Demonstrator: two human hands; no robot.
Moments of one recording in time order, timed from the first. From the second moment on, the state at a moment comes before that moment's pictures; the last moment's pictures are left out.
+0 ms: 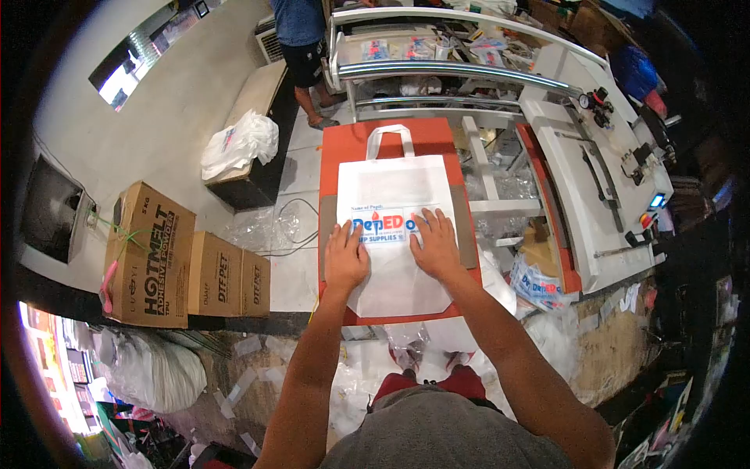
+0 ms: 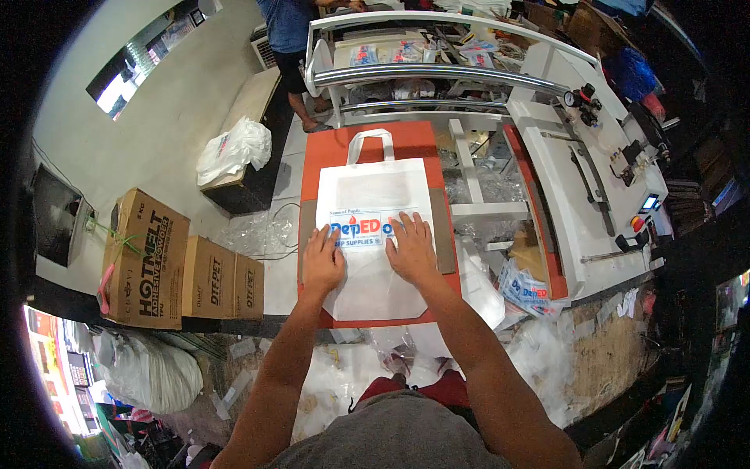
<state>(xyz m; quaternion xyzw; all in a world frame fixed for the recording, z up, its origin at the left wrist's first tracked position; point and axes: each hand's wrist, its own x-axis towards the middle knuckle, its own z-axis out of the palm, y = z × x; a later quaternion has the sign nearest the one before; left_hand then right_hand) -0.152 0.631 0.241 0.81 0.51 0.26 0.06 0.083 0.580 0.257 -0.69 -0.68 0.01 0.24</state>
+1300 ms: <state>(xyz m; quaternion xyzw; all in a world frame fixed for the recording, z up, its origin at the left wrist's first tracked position) -0.470 0.342 -0.006 0.66 0.66 0.02 0.36 0.537 0.368 0.394 -0.90 -0.40 -0.14 0.02</state>
